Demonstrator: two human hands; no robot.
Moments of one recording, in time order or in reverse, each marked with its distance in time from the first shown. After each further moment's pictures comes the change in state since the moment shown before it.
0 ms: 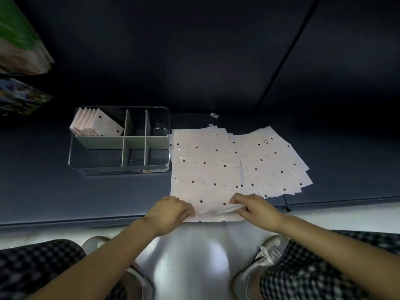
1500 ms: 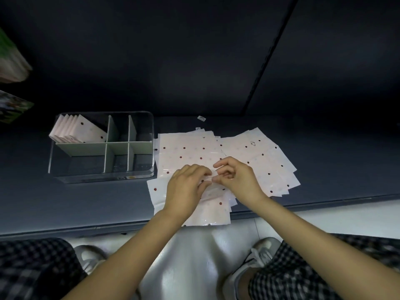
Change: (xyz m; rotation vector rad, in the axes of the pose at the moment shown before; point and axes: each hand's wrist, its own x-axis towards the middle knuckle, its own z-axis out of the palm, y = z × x) left_hand 0.051 0.081 -0.040 -0.250 0.784 0.020; right_hand 0.022 -0.053 -0.059 0.697 0.469 0.097
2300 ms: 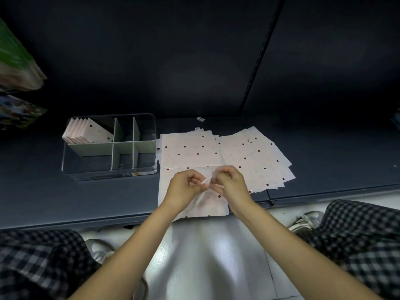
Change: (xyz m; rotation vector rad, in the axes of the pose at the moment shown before) left_hand -0.016 0.018 -0.023 -0.682 -0.219 -0.517; right_hand -0.040 -0.017 0.027 0.528 0.166 0.296
